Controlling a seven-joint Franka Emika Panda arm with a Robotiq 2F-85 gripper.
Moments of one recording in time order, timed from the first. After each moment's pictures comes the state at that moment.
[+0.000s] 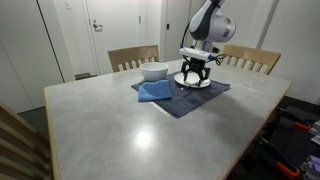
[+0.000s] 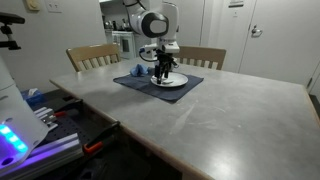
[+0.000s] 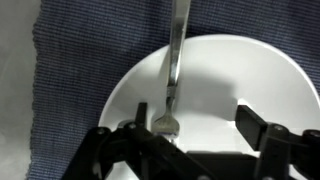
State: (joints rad) arm -0.03 0.54 -0.04 -2.14 0.33 2.69 0.99
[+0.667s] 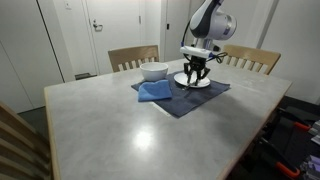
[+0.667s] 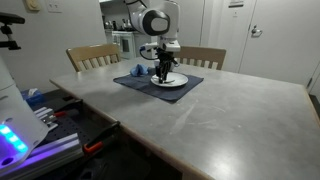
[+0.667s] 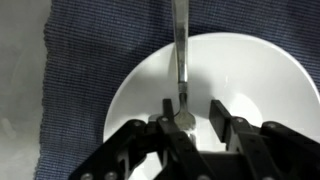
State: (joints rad) arm -0.03 0.53 -0.05 -2.14 0.33 2.65 0.99
